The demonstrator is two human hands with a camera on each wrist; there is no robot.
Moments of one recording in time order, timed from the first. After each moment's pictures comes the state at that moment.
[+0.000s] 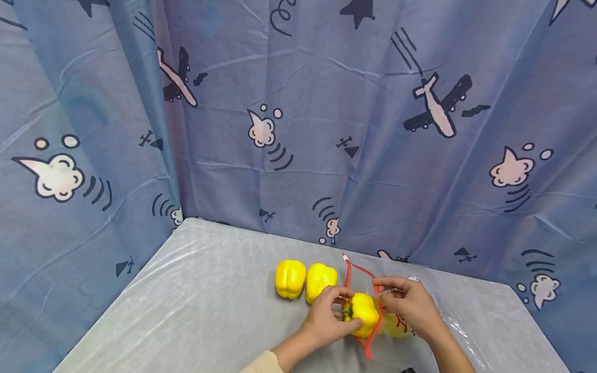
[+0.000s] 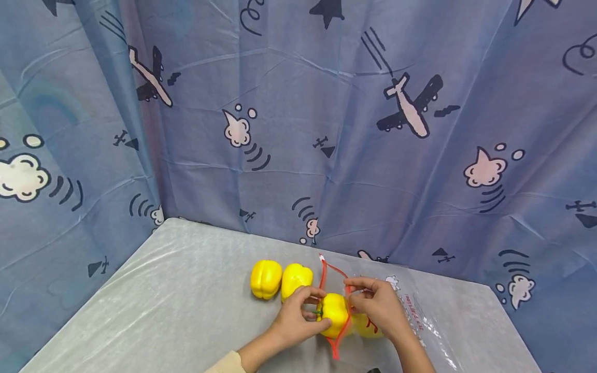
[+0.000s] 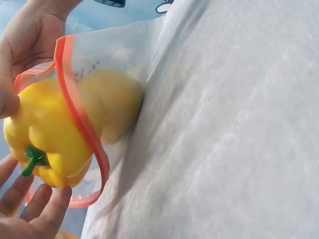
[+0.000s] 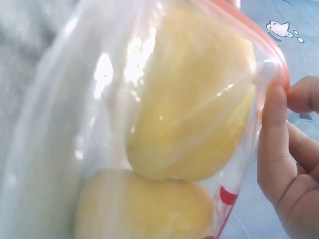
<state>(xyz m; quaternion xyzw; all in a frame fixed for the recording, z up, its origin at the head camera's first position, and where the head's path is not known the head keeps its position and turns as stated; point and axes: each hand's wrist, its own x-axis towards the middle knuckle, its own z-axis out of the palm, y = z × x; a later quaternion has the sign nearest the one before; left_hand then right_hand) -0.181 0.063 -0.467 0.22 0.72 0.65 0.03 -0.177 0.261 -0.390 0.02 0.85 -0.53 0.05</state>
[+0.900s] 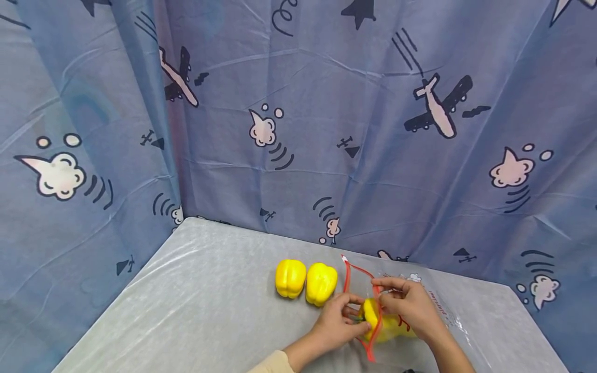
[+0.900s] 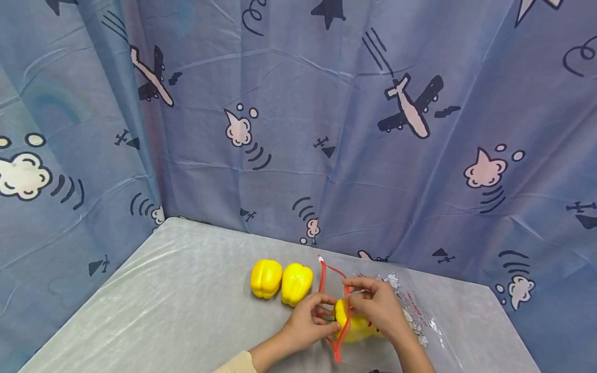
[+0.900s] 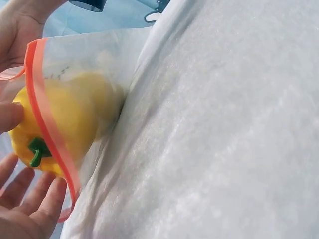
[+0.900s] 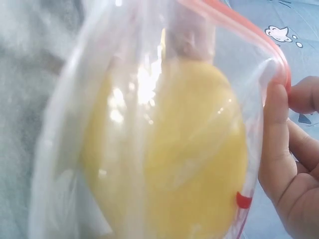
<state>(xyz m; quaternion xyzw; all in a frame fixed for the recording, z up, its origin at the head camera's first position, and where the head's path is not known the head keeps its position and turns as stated) -0.181 0.082 -0.479 0.23 0.69 0.68 0.08 -0.175 0.263 -0.390 0.00 0.83 -0.55 0.06</state>
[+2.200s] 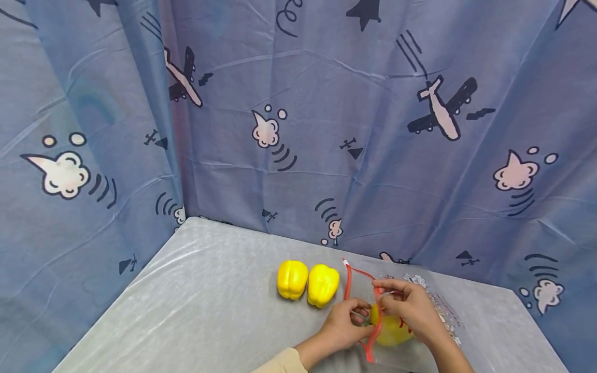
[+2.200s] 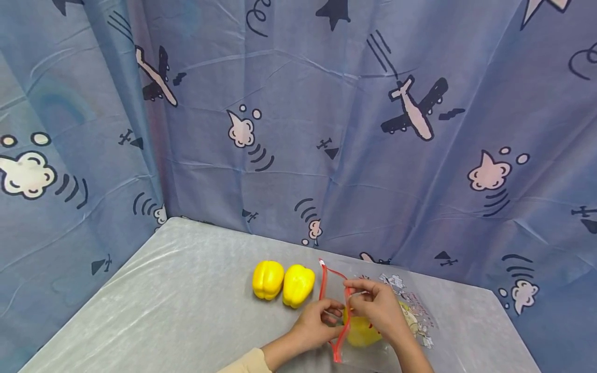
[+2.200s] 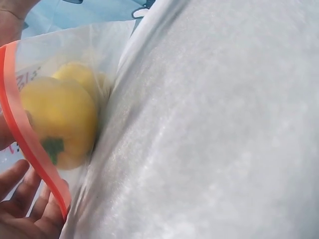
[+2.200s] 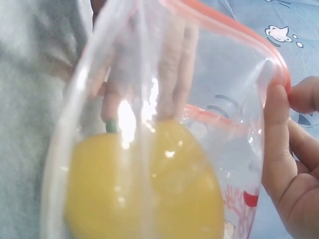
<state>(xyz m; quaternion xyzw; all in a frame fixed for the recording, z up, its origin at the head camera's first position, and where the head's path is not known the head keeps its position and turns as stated) -0.188 0.097 -0.490 0.20 0.73 0.65 0.10 -0.175 0.259 -0.391 0.01 0.83 -0.55 0.06</state>
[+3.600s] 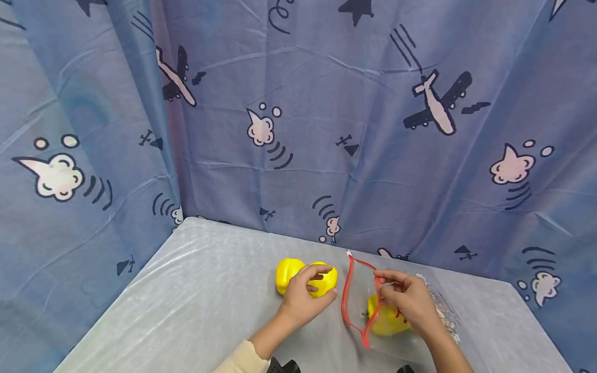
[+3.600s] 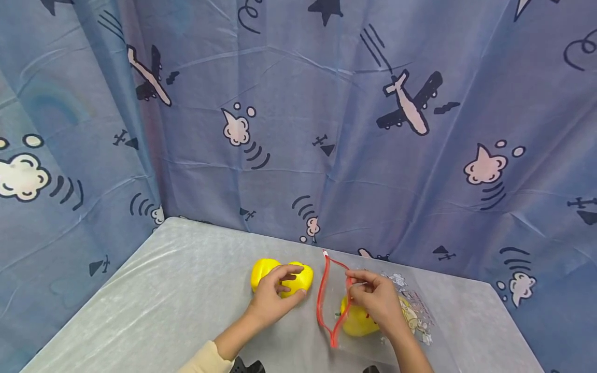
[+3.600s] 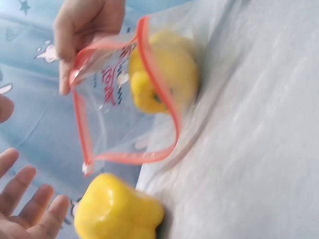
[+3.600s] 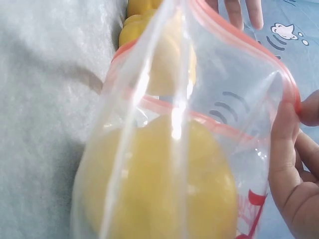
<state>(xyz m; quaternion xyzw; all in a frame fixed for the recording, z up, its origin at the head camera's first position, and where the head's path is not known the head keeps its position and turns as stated) -0.195 0.022 -0.442 0.20 0.76 0.61 -0.10 -0.180 0.259 -0.393 0.03 0.83 -0.56 0.00</state>
